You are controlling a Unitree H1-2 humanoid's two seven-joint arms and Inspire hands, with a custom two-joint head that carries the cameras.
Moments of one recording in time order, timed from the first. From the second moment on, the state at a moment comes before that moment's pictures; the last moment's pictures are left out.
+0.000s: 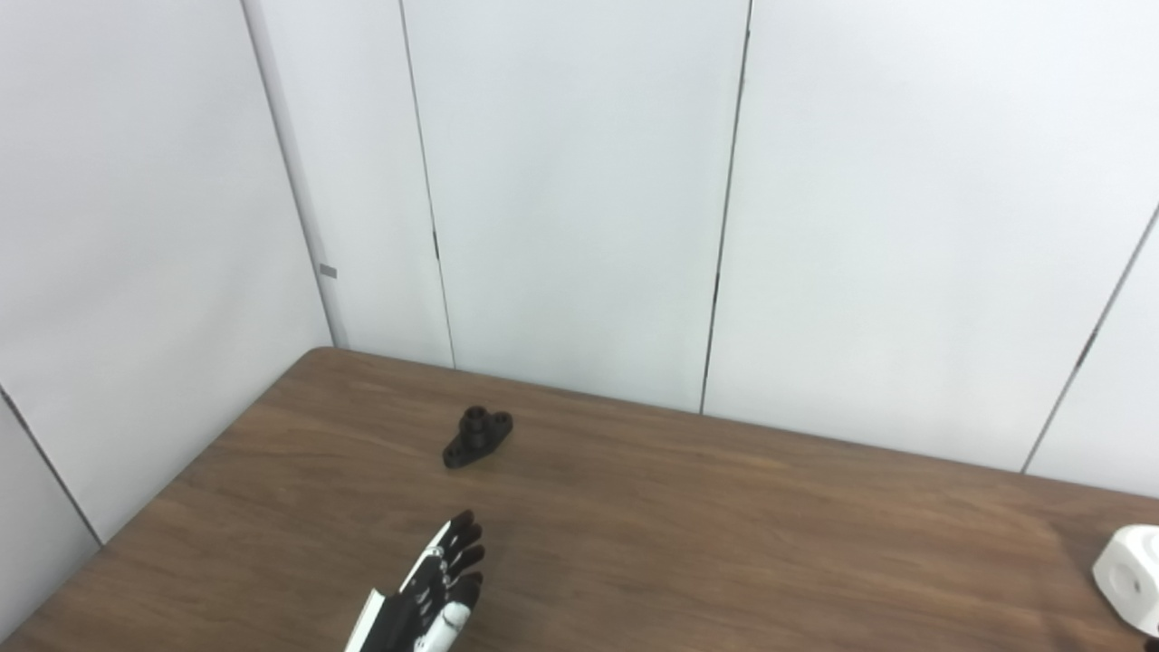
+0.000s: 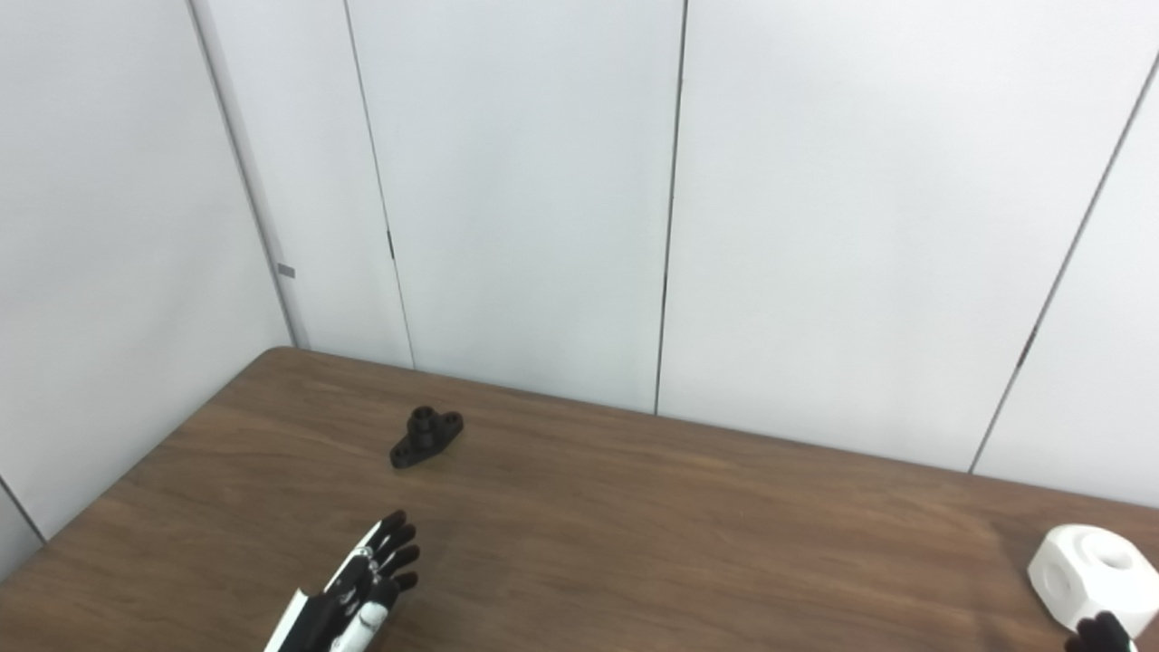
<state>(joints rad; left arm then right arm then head) 0.26 0.14 0.13 -0.19 -0.06 -0.22 -0.07 0.12 -0.20 -0.17 -0.06 0.29 -0.24 0.20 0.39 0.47</state>
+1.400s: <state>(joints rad) 0.12 0.19 0.17 -0.44 0.17 0.11 0.00 0.16 -0.22 -0.17 -0.10 0.29 -0.21 0.21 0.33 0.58</state>
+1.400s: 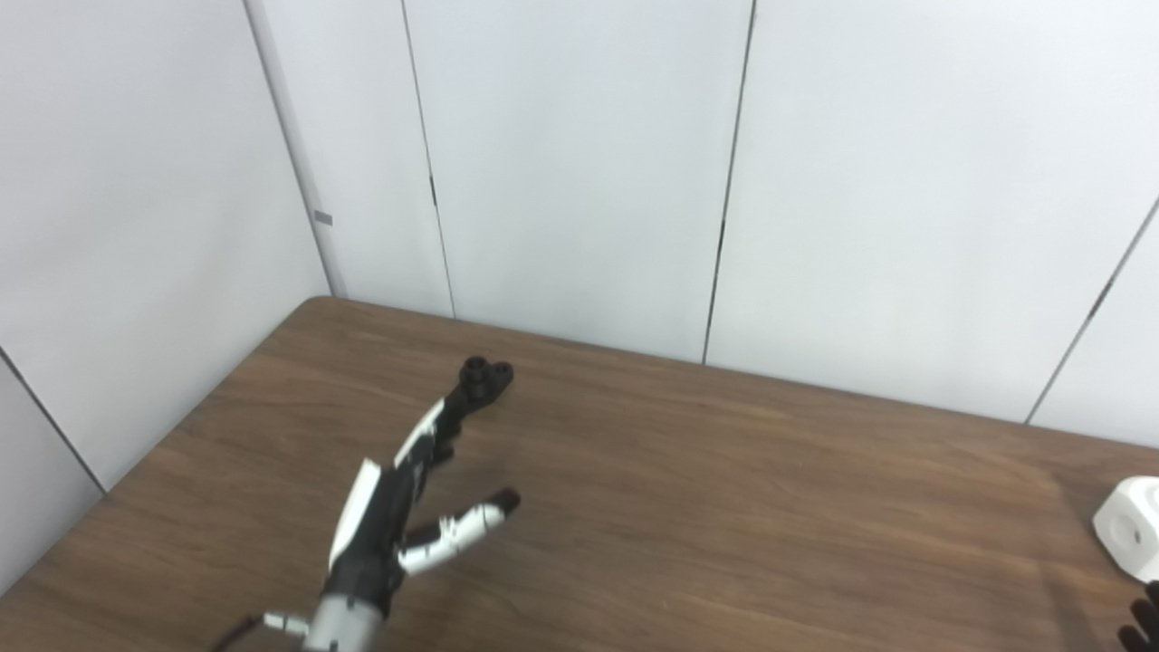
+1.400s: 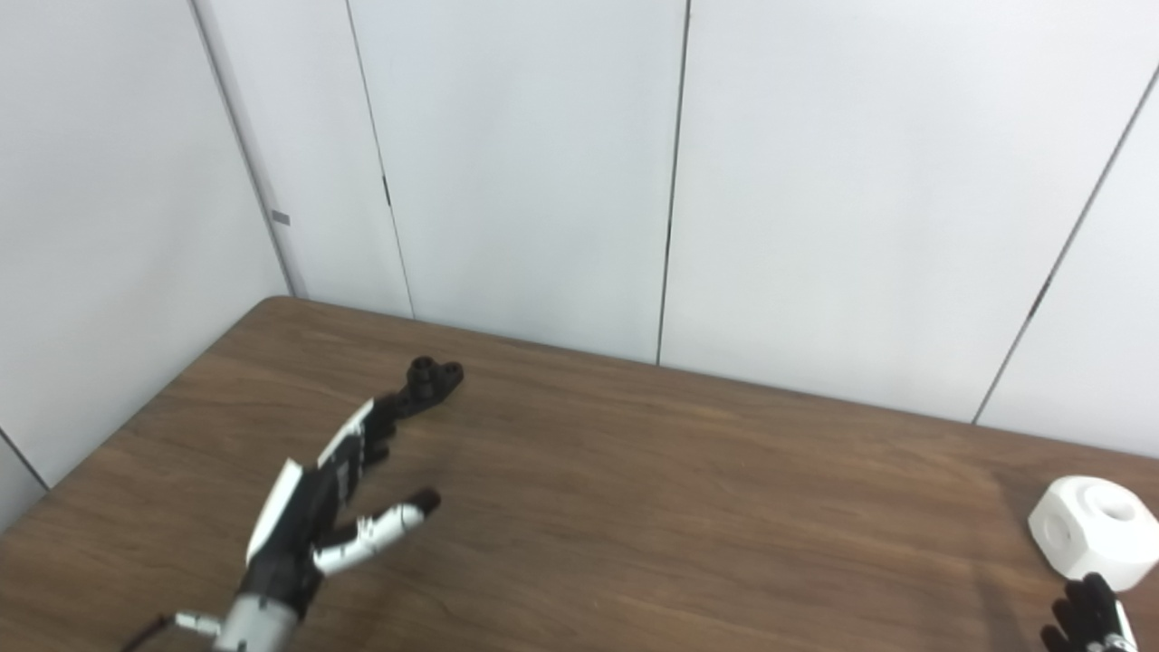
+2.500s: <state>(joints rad) -0.15 0.42 0.09 -0.07 0.70 0.25 0.04 0.16 -0.22 -0.17 -0.10 0.26 -0.21 0.20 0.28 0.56</state>
